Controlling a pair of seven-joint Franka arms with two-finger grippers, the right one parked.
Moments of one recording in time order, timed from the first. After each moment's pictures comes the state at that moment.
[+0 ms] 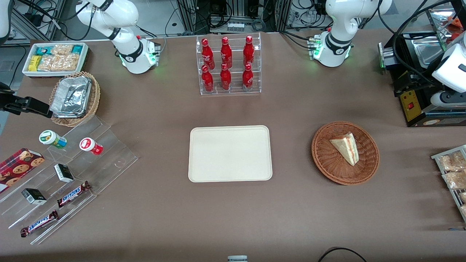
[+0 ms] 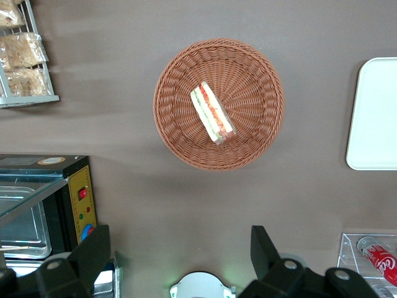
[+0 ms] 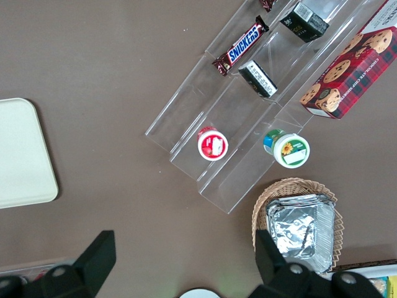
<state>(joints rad) -0.02 -0.02 -0.04 -1.54 0.06 1.41 -0.06</state>
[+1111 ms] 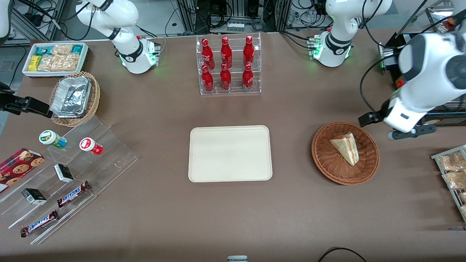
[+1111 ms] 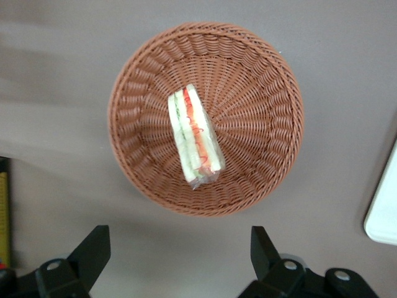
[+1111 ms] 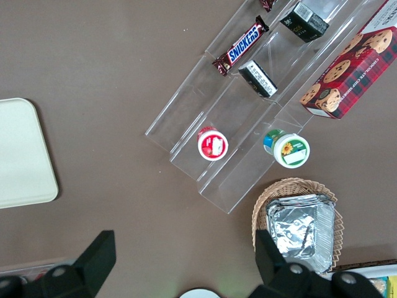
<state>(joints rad) -0.02 0.00 -0.06 -2.05 0.01 1.95 -0.30</state>
